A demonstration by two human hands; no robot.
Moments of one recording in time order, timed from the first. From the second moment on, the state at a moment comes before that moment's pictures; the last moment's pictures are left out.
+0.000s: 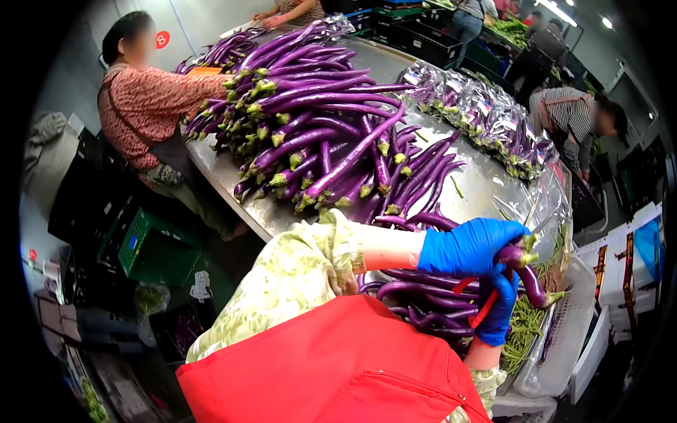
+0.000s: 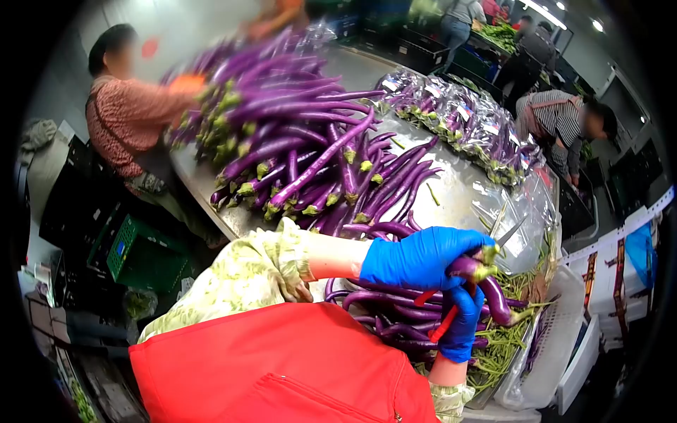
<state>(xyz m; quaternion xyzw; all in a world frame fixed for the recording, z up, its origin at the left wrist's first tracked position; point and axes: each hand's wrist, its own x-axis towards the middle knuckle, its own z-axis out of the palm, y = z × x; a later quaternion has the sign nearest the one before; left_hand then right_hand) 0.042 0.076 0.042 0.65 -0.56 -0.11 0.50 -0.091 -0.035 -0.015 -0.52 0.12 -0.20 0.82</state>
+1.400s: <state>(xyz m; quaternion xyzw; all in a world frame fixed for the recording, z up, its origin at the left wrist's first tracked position) 0.307 0.296 0.113 0.90 -0.34 -0.06 0.27 -0.177 -0.043 -0.081 -0.40 0.20 -0.38 0.81</state>
